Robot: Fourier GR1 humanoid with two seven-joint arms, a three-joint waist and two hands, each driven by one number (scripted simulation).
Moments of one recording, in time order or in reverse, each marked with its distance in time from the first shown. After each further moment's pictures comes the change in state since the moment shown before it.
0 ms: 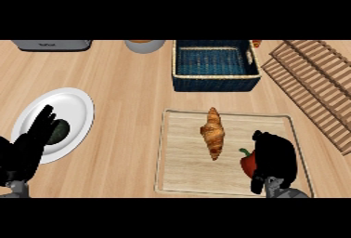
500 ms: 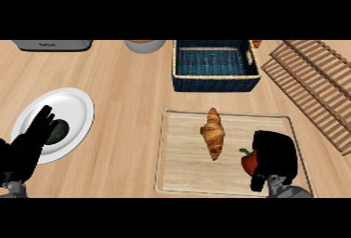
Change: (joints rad) left arm 0.001 -0.005 0.026 -0.005 -0.004 -0.034 0.010; right arm -0.016 -0.043 0.010 0.027 0.032 -0.050 -0.080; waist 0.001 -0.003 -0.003
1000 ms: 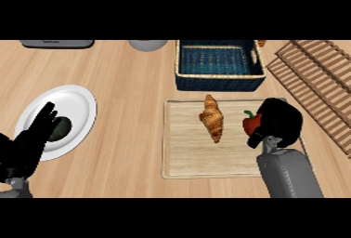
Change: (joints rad) left arm -0.024 -0.008 -0.003 0.002 -0.011 -0.006 0.007; right arm -0.252 0.124 -0.245 0.174 -0.019 -0.146 0.196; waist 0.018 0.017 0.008
